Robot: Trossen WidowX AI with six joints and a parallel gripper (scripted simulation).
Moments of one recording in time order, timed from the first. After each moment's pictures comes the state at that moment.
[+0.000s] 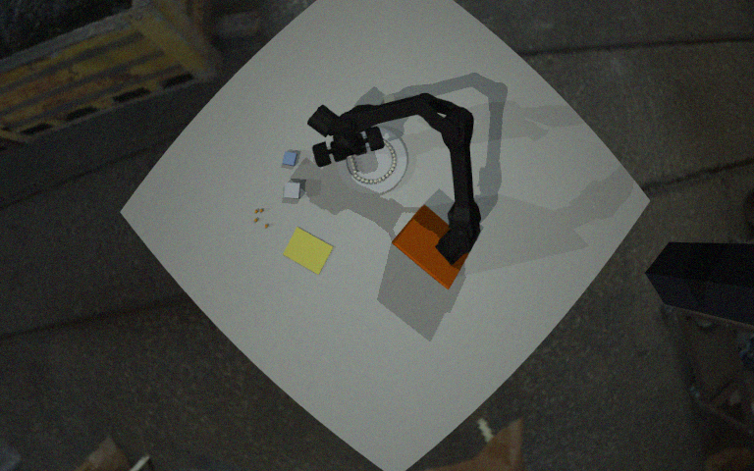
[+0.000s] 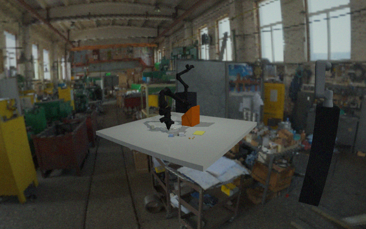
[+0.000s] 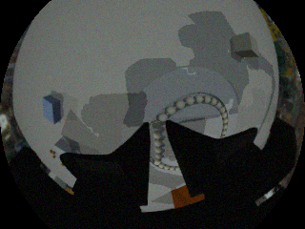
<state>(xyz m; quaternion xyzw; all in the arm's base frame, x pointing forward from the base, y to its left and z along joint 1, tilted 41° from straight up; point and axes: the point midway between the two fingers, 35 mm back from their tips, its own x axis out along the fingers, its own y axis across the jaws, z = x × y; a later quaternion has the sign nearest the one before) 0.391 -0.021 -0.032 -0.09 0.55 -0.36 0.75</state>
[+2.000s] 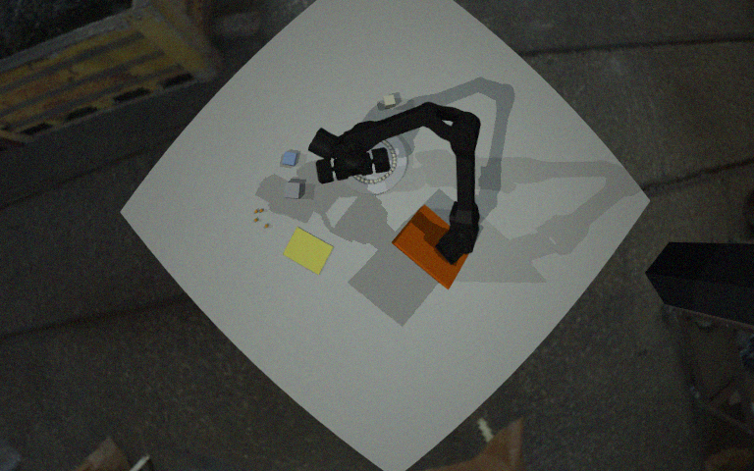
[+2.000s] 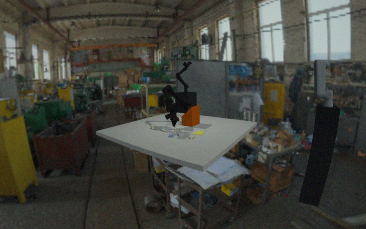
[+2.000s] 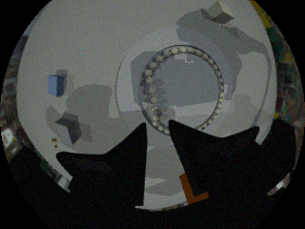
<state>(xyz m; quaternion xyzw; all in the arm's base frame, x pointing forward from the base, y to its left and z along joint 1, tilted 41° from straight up) 0.336 0.013 -0.038 -0.05 0.53 -0.39 0.75</state>
